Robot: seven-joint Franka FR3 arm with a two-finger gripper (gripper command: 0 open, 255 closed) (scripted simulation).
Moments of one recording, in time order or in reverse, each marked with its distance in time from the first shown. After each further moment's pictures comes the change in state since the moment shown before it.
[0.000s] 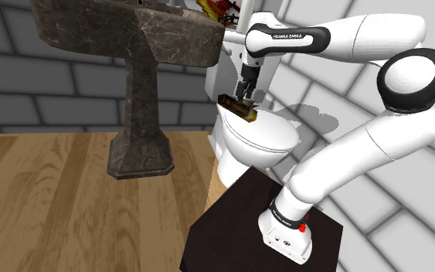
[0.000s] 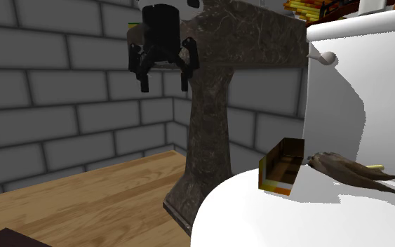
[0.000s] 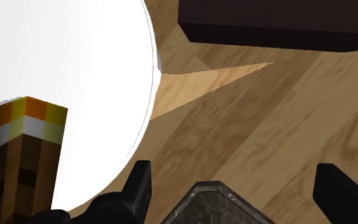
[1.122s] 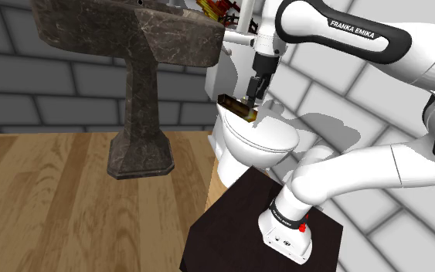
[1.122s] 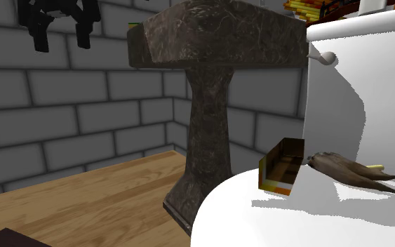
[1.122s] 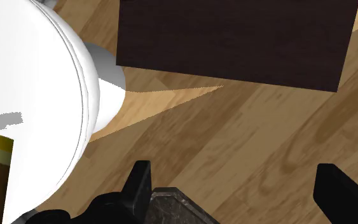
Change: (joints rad) arm 0.073 -0.396 0.240 -0.094 0.110 -0.318 0.208
